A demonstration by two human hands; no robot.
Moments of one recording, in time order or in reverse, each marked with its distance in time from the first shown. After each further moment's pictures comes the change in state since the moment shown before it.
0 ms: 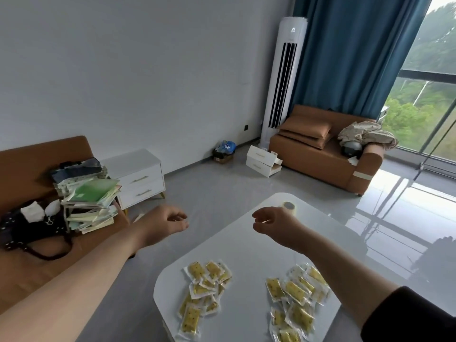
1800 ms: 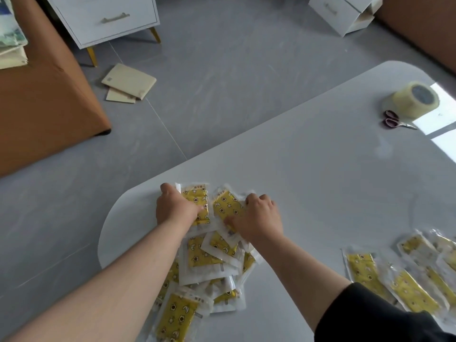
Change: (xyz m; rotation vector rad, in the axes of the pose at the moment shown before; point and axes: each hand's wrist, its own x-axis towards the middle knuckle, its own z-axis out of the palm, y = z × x) left_hand 0.336 -0.417 0.358 -0.122 0.208 -1.026; right_hand 0.347 0.340 0.444 -0.448 -0.317 0.361
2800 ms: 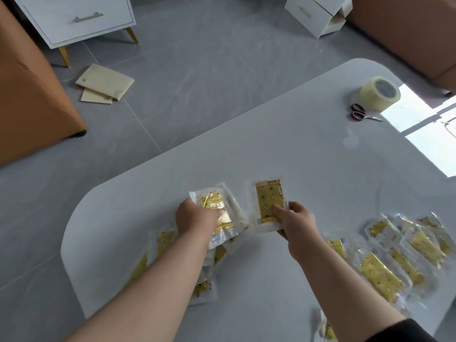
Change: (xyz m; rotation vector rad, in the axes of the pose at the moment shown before) left_hand -0.070 0.019 0.074 -0.284 -0.133 -0.054; right_hand -0.021 0.116 -0.038 1.178 0.153 0.462
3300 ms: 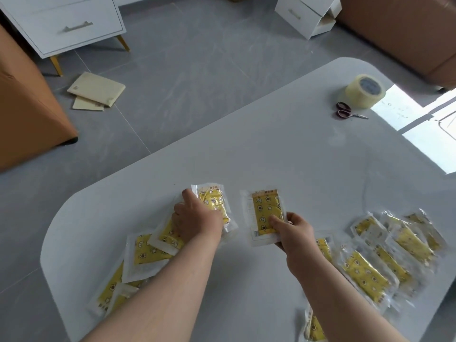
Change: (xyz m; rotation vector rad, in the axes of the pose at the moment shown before) left_hand -0.023 0.009 0.051 0.324 0.232 0.179; right_hand -0.003 0.011 -0.039 0.041 -0.022 0.020
